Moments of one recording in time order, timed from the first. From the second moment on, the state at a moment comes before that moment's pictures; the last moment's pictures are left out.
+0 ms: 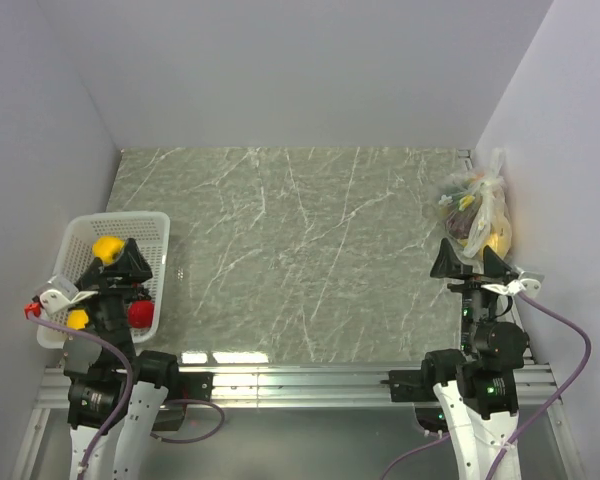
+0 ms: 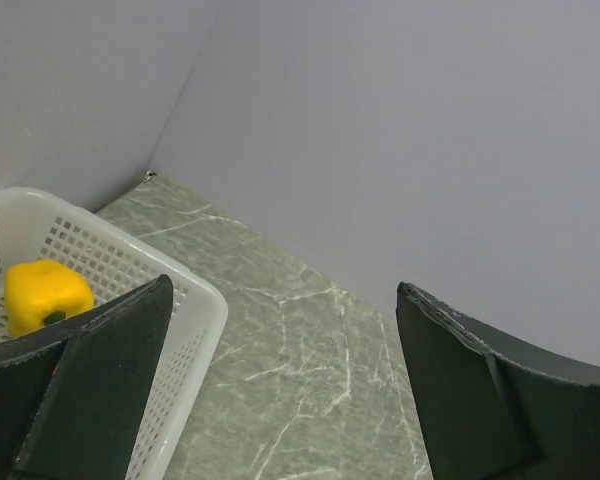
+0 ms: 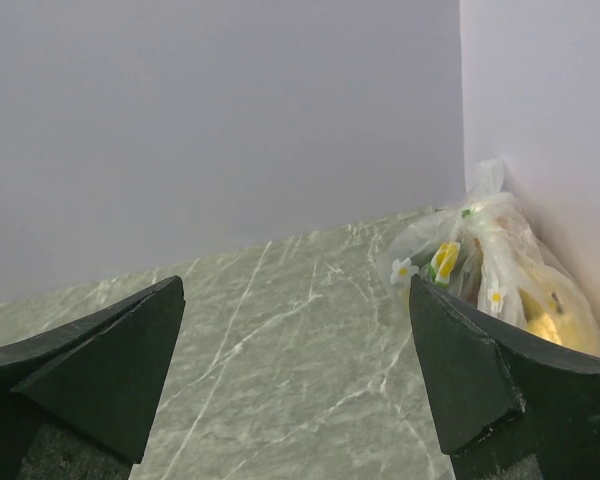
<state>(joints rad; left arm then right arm) -0.17 0.01 0.58 -0.27 -0.52 -0.45 0.10 0.01 0.45 -0.14 0.22 0.17</state>
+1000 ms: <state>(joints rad) -0.31 0.69 0.64 -0.30 -0.01 -0.47 0.02 1.42 1.32 -0.57 0.46 0.56</state>
